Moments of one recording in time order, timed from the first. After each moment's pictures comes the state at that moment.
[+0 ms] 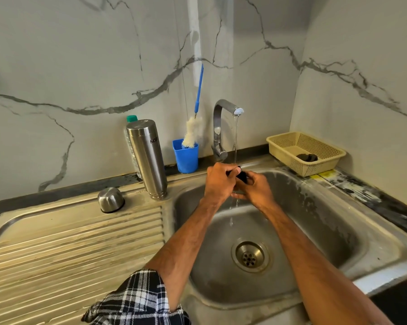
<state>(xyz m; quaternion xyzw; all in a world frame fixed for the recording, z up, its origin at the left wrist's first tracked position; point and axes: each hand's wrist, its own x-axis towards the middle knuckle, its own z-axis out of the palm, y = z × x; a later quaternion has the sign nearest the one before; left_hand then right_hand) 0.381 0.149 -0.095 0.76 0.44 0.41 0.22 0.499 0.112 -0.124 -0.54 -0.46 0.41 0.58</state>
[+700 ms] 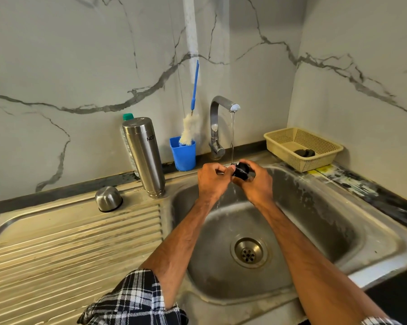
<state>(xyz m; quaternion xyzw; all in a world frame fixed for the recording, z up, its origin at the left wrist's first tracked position) 0.376 0.153 -0.107 0.68 0.49 0.47 0.27 0.494 0.104 -0.113 -0.63 -0.53 0.16 0.55</state>
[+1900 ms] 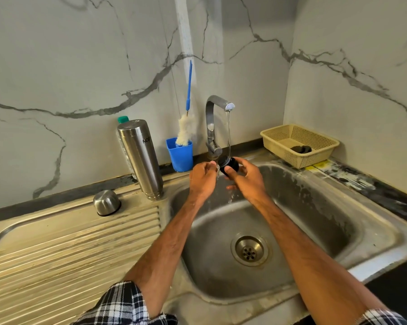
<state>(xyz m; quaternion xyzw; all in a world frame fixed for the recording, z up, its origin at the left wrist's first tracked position) 0.357 0.160 -0.105 0.64 0.50 0.45 0.37 0.487 0.114 -0.117 -0.56 -0.48 0.32 0.60</state>
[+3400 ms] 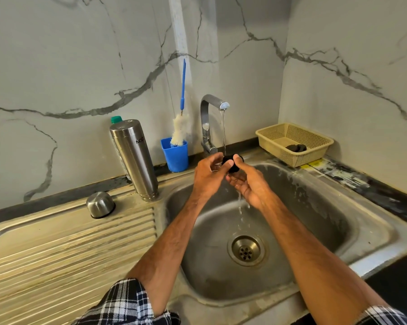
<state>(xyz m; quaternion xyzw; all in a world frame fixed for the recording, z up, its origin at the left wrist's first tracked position) 0.374 0.155 -0.097 0.73 0.41 0.43 0.32 0.497 0.105 -0.105 -0.40 -0.23 0.56 0.68</state>
